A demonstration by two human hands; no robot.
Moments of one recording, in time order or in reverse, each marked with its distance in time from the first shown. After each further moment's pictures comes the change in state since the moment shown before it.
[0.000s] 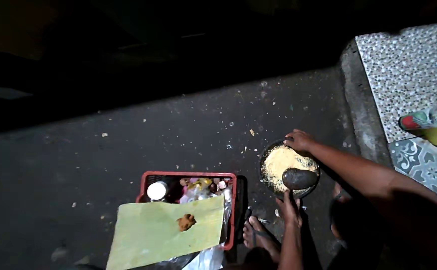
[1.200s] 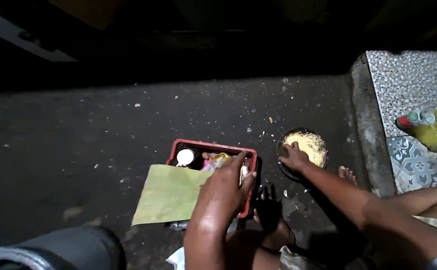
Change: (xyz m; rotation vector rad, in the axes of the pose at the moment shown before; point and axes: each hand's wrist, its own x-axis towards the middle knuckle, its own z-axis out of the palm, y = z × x) left_hand -0.196 0.295 -0.129 1.725 -0.213 0.843; right_hand -0.088 -0.092 0.107 -0.028 0.075 0.097
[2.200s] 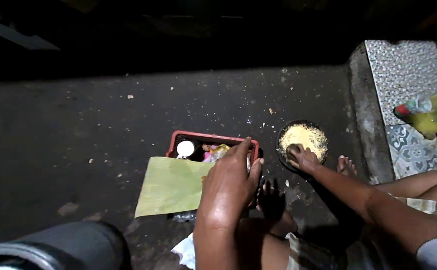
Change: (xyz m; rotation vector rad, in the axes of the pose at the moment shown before) left_hand -0.013 0.004 -0.004 -0.018 0.096 0.018; right_hand -0.025 0.035 0.025 -0.271 -0.004 -0.066
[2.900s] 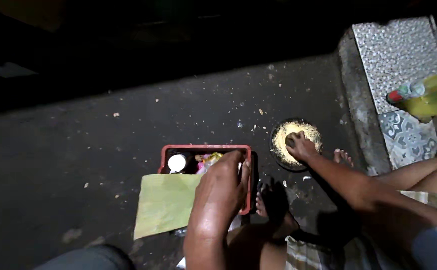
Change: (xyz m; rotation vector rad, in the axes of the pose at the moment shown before) left_hand 0.018 0.010 0.007 0.074 -0.022 0.103; right_hand 0.014 0.015 -0.016 0.237 0.124 0.175
